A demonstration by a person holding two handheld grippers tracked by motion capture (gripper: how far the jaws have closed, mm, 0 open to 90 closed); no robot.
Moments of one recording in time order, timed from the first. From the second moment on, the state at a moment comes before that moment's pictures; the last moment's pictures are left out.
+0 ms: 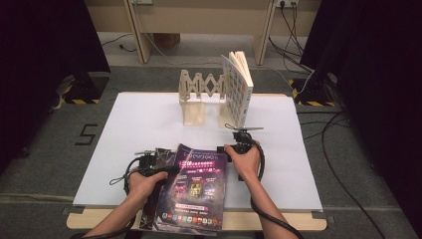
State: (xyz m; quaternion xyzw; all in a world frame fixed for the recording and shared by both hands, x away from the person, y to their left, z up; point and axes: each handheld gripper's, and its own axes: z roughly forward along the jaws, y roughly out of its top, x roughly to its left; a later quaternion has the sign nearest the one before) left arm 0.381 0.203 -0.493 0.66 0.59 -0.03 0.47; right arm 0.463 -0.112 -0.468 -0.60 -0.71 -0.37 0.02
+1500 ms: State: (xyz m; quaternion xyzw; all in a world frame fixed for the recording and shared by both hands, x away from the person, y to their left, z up) left arm 0.379 0.205 -0.494 0.66 0.59 -0.02 0.47; right arm 0.445 -0.105 -0.451 -0.58 -0.70 -0.40 0.08
